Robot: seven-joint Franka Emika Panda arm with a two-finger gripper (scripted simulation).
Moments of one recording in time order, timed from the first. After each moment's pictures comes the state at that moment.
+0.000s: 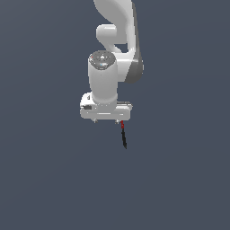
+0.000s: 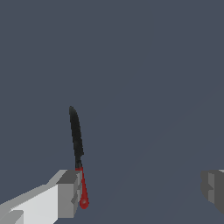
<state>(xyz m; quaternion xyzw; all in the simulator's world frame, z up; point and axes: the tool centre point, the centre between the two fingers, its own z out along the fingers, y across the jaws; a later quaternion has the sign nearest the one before) -0.002 -0.039 0.175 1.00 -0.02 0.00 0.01</state>
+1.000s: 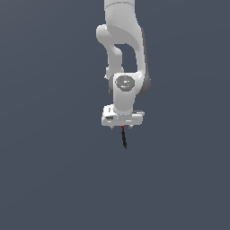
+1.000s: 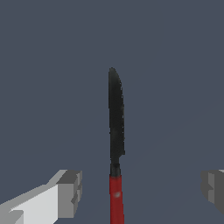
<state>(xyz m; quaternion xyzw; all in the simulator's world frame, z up) -0.038 0.034 0.075 1.00 0.03 0.00 0.00</state>
